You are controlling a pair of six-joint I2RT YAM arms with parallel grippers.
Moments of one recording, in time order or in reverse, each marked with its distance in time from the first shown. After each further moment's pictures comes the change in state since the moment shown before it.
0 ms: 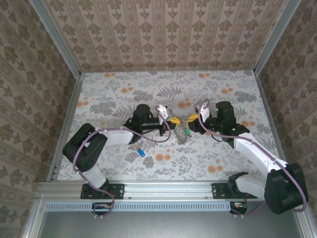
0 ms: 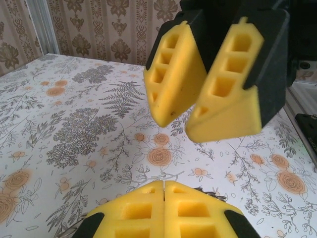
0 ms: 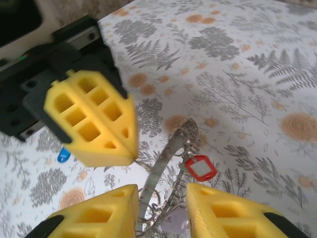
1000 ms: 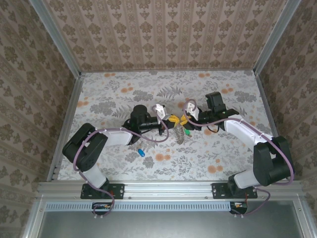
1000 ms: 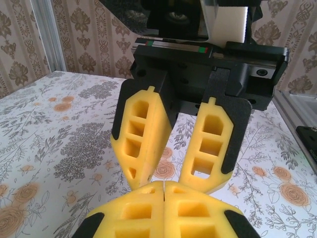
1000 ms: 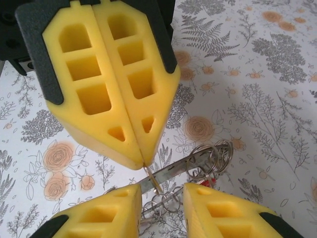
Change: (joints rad) left arm 0.017 0.002 -0.033 0.126 0.016 -0.046; right arm 0.003 0.290 0.239 -0.220 -0.157 -0.533
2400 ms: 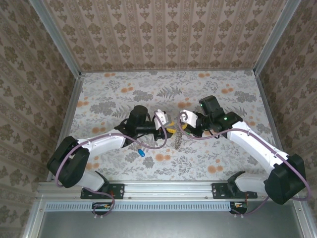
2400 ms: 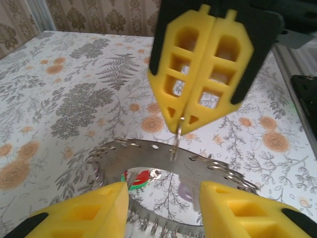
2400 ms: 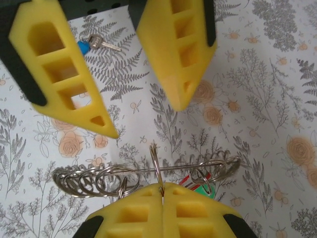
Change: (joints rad) left arm -0.042 -0.225 0.009 -0.504 -0.103 0.228; right arm 0.196 -0.195 0.074 -0.323 0.396 0.007
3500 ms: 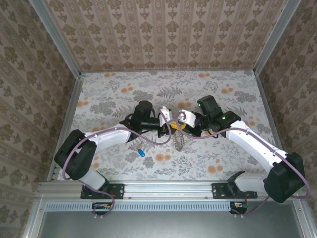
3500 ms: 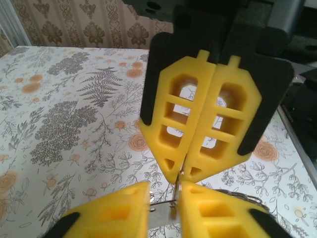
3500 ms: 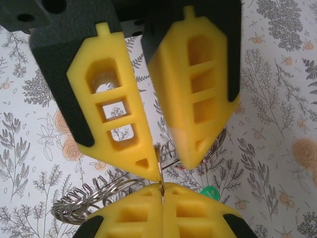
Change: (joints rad) left arm -0.001 0.107 0.108 -0.008 0.117 0.028; right arm 0.017 0.018 0.012 0.008 -0.005 0.024
